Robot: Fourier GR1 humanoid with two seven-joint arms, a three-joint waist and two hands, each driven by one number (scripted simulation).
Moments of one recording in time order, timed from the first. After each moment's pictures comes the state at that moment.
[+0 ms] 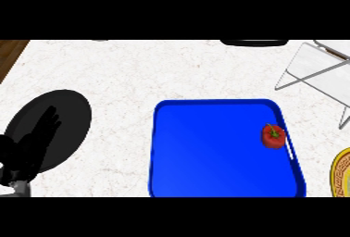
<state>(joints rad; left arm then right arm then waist) 0.02 0.36 0.07 -1.42 0.15 0.01 0.08 -0.89 -0.81 -0.26 -1.28 0.76 0.22 0.73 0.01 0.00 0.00</state>
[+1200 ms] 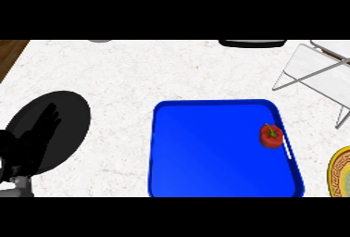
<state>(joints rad) -0.01 0.34 0.11 -1.39 0.12 -0.02 0.09 -0.94 -0.83 -0.42 -0.92 0.70 -0.01 0.50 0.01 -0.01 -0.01</state>
